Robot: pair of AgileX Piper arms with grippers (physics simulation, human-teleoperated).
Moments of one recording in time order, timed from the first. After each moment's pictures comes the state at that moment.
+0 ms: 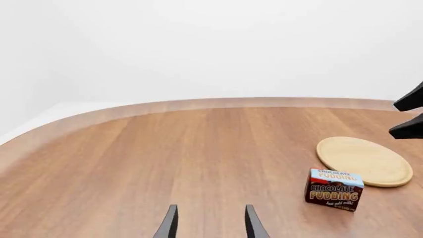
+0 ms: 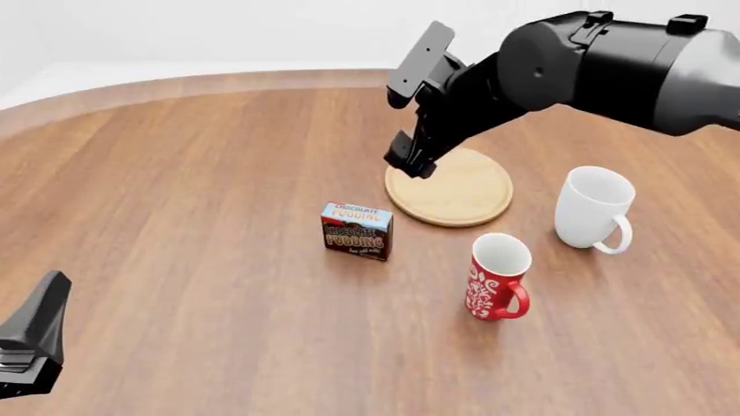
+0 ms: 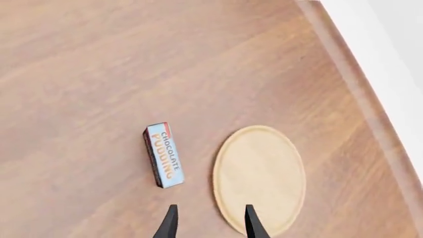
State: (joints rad) left arm 0.00 0.00 0.00 0.00 0.00; right arm 0.56 1.65 -1.40 0.59 -0.55
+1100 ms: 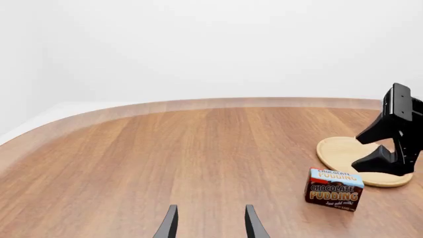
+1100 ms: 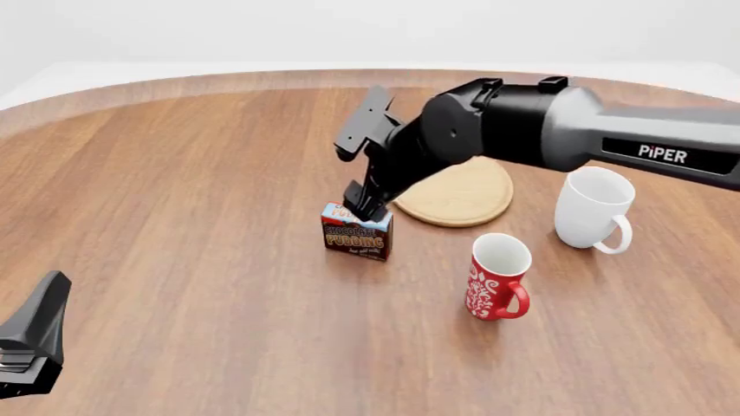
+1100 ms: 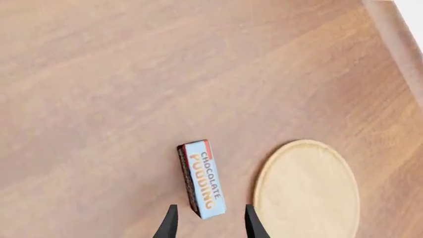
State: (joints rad) left arm 0.00 0.00 0.00 0.00 0.00; right arm 0.66 1.83 -1.41 0.51 -0.48
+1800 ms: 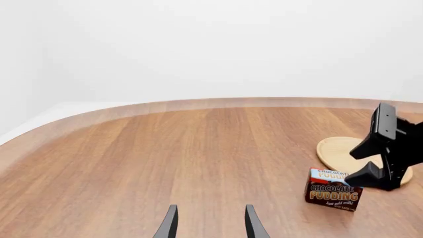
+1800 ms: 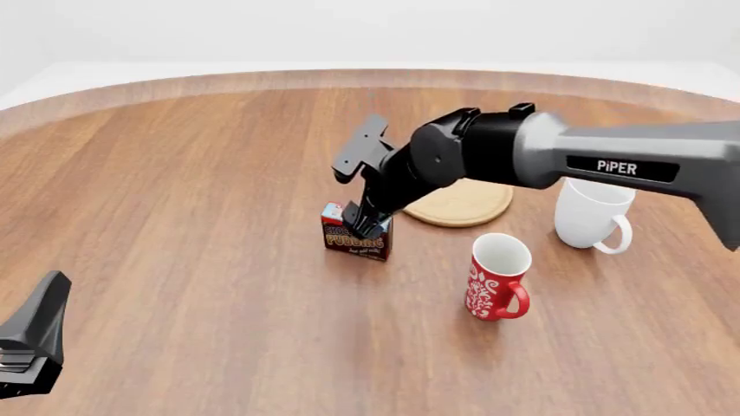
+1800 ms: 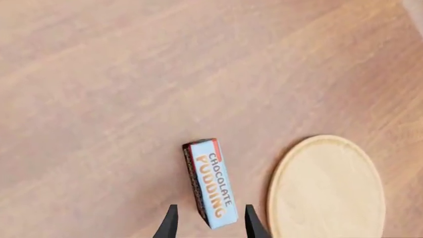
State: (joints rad) left arm 0.00 0.00 0.00 0.00 0.00; right arm 0.66 1.90 -1.38 0.45 -0.45
